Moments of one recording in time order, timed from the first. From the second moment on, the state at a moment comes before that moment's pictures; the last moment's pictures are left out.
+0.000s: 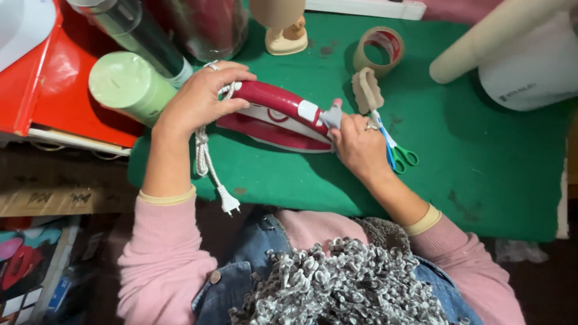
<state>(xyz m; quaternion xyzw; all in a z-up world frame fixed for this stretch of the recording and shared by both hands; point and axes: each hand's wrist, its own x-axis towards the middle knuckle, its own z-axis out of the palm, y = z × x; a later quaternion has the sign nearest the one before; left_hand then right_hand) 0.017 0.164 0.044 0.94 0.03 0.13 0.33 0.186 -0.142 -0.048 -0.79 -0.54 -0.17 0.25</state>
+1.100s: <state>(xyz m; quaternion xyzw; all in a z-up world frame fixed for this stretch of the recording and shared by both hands) -0.054 0.095 -0.025 0.88 0.24 0.37 0.20 0.179 -0.203 -0.052 -0.75 -0.59 -0.08 0.29</state>
